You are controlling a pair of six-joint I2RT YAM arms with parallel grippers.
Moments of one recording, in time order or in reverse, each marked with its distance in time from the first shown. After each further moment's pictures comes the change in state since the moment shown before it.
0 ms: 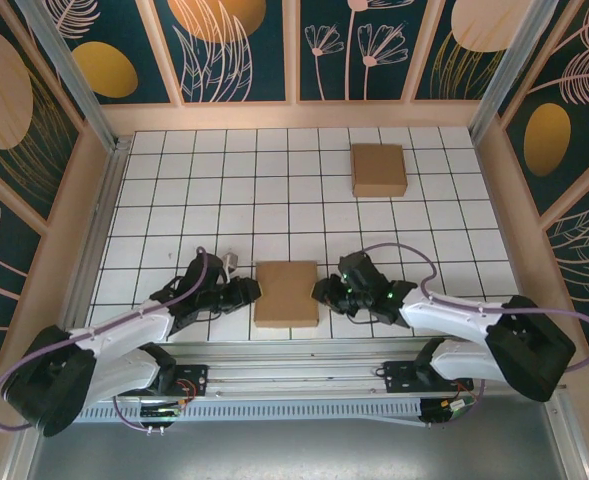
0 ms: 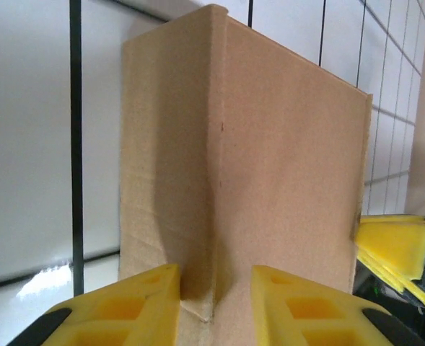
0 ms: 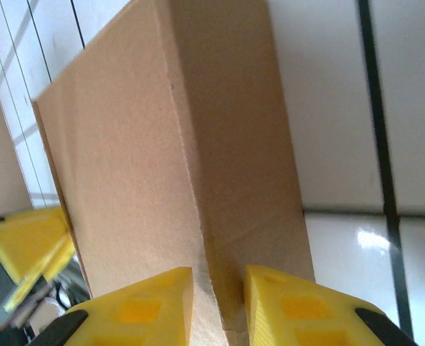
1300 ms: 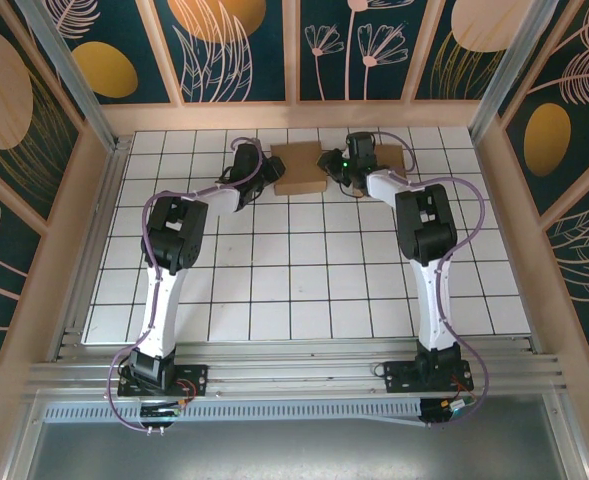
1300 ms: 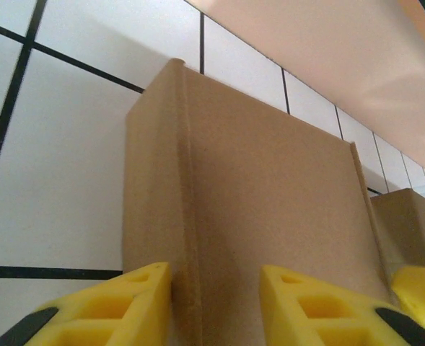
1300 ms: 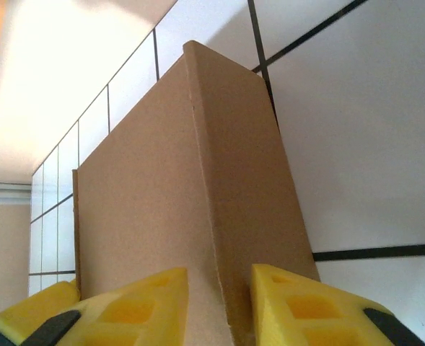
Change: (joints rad) left arm 0.235 1.207 1.273 0.192 -0.235 0.215; right arm -0.522 1.102 1.262 0.008 -0.121 -0.384
